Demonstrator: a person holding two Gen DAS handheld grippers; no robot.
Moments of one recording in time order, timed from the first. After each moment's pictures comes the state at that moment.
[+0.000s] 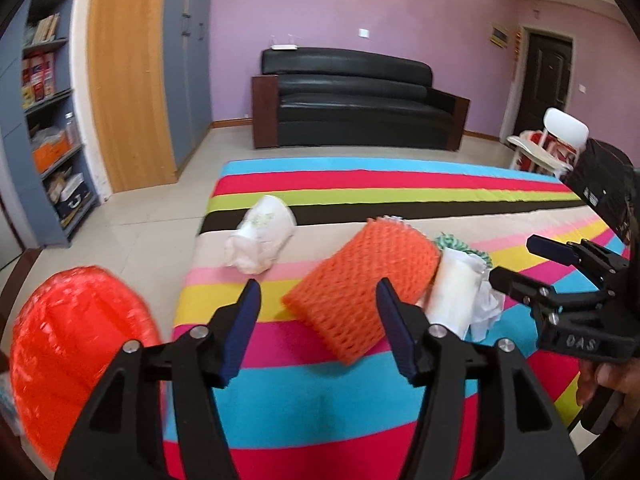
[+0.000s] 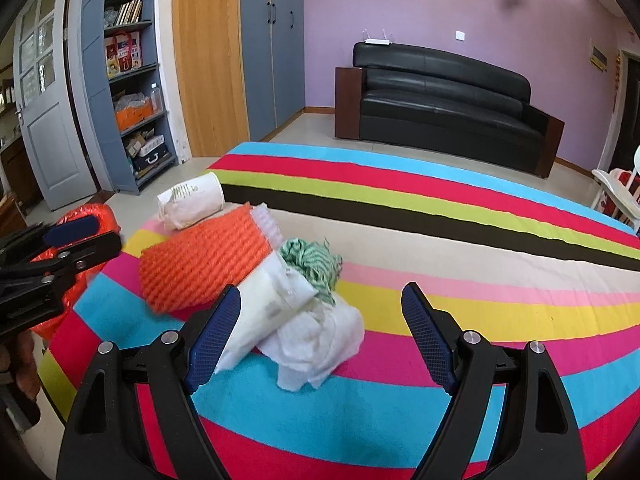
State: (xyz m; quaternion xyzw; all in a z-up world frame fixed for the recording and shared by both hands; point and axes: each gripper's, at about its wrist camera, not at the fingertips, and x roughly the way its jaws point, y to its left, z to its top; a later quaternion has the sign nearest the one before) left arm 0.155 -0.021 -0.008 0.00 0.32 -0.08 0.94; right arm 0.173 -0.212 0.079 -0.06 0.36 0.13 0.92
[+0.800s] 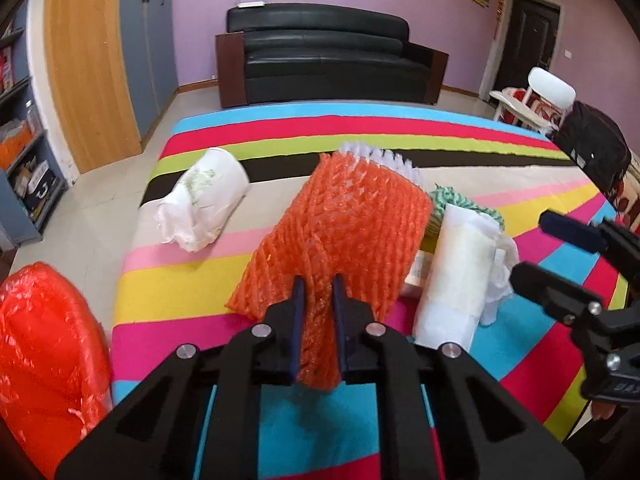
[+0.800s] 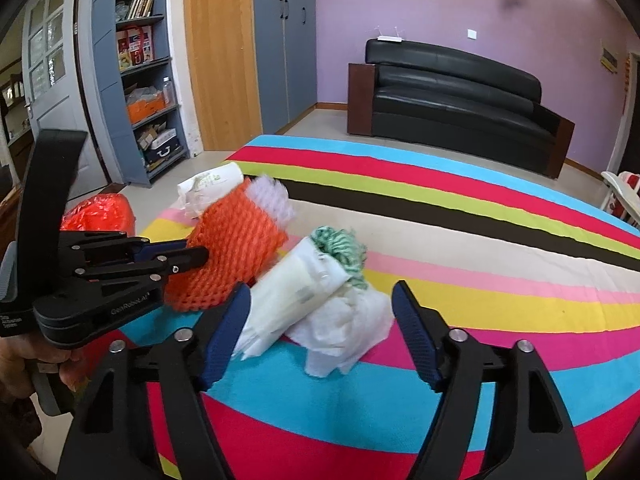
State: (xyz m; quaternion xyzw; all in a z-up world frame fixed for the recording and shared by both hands) left arm 0.199 -0.031 -0.052 0.01 0.40 -0.12 0.91; right arm 0.160 -0.194 0.079 -0.07 0.37 0.15 0.91
